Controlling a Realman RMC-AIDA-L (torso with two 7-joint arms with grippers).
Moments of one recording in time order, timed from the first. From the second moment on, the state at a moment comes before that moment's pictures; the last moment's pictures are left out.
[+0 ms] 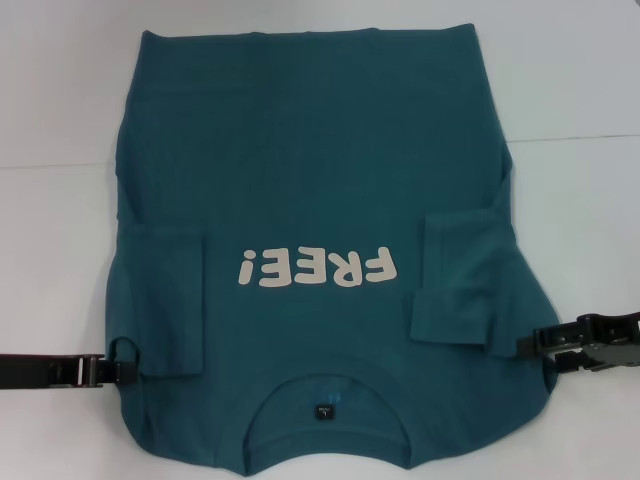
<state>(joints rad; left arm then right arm) -0.46 -2.15 -2.42 -1.07 -0.72 1.52 -2.33 0.58 1.94 -0.65 -0.69 -2.44 -1.49 2.47</state>
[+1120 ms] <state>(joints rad) -0.45 -2.14 -2.43 -1.08 -0.72 1.53 -2.33 0.56 1.91 -0.65 -0.71 -2.48 -1.50 2.46</state>
